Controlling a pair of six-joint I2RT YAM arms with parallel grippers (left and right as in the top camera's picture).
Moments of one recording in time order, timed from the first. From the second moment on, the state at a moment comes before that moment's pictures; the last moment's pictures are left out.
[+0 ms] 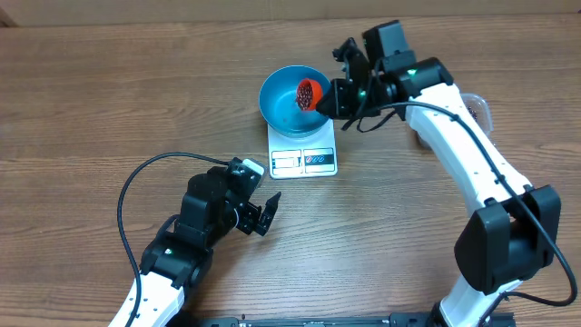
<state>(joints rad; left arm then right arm) -0.40 0.95 0.50 -0.19 0.15 0.08 0.34 1.88 1.67 -0.84 -0.48 0.25</state>
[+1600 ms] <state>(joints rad) -0.40 0.95 0.50 -0.19 0.15 0.08 0.60 1.88 1.69 -0.84 0.20 -0.03</state>
